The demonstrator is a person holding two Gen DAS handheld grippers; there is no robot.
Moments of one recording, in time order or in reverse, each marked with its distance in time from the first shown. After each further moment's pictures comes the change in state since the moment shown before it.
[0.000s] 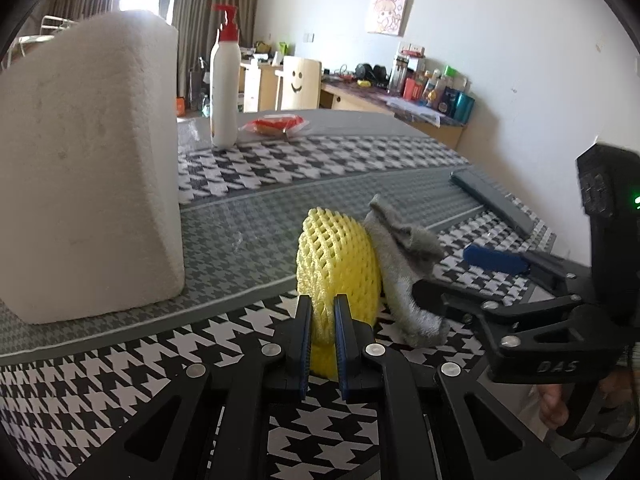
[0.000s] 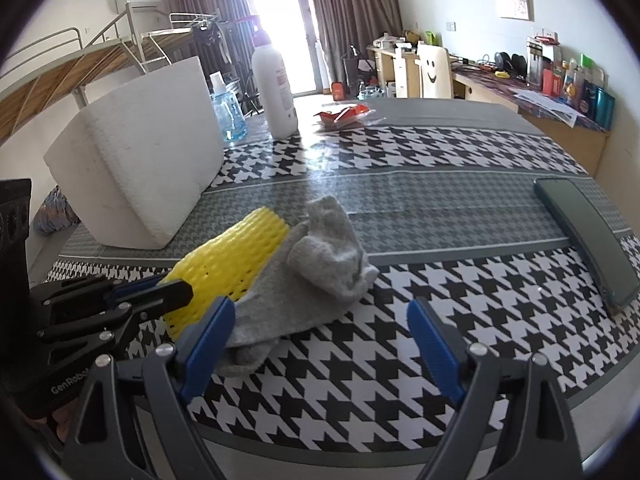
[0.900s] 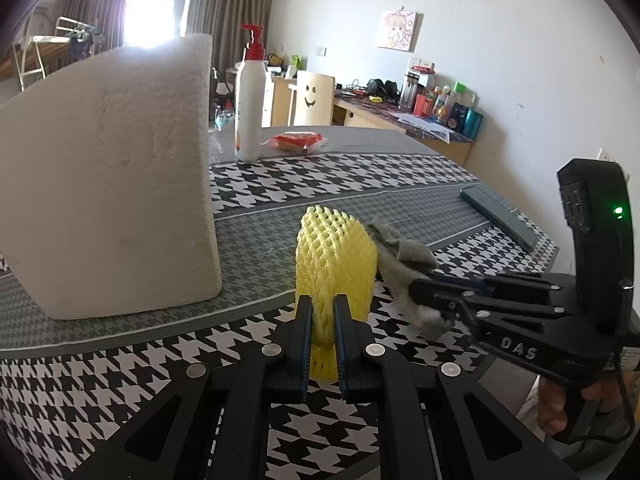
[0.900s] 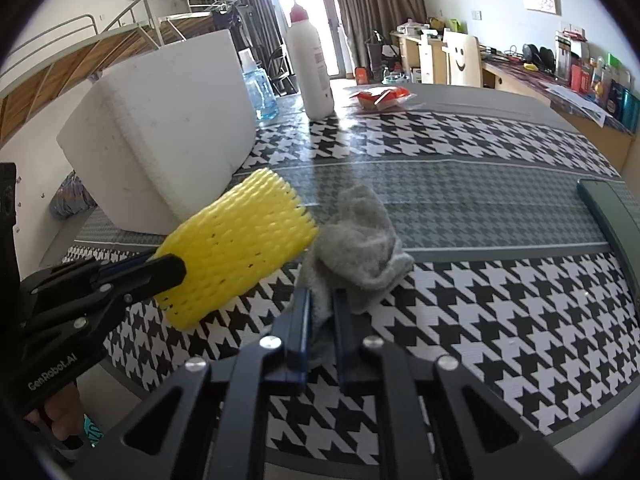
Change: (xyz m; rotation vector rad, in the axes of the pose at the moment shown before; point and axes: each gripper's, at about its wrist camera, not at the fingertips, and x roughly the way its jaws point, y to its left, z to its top) left arm -0.023 0.011 -0.004 -0.021 -0.047 0.034; right arm 0.009 0.023 0.002 -0.031 0.048 0.067
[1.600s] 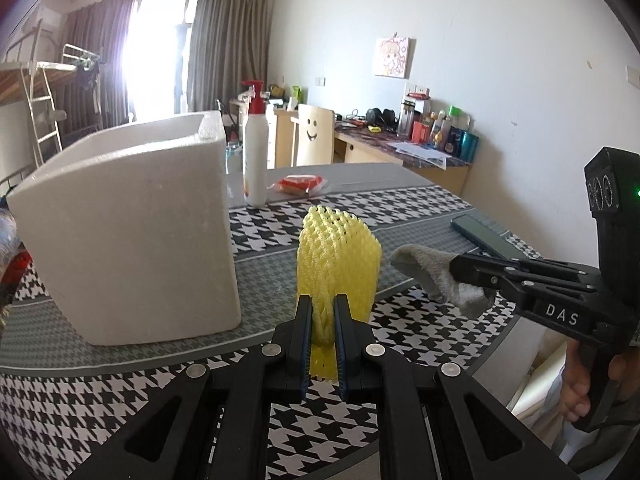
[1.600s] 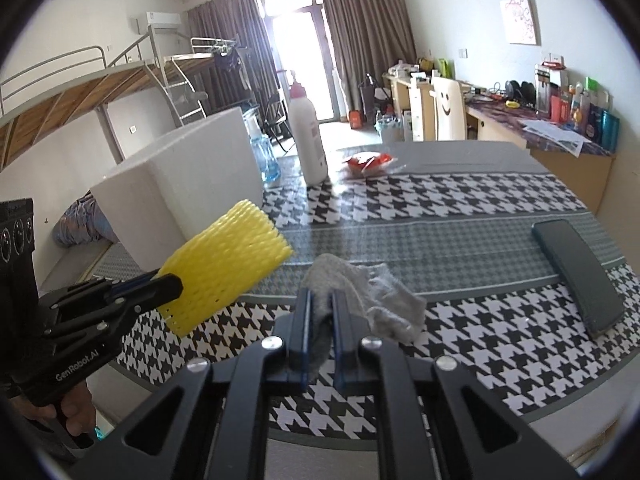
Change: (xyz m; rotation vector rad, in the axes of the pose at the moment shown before) left arm -0.042 -0.007 0.011 0.035 -0.108 0.033; right arm -0.063 0.004 0.012 0.009 -0.166 -0.022
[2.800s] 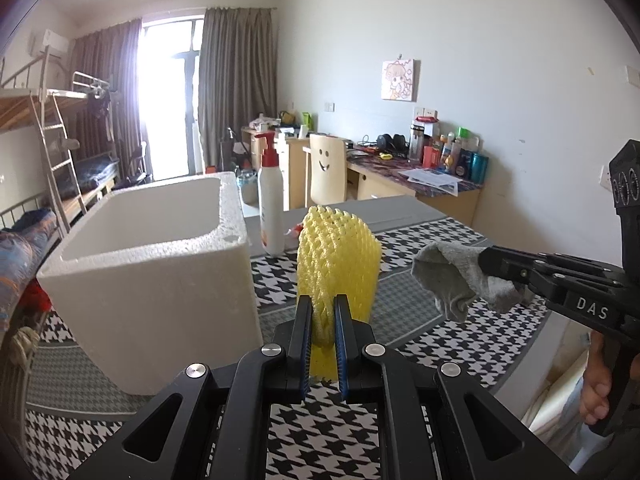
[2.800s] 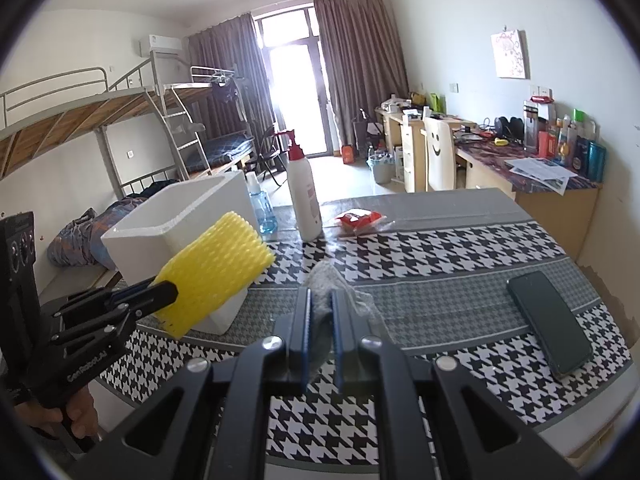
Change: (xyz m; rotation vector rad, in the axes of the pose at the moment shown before) left arm -0.011 -0.002 0.036 0.036 -0.090 0.065; right arm -0.025 0.002 0.038 -0.013 -0.121 -0.021
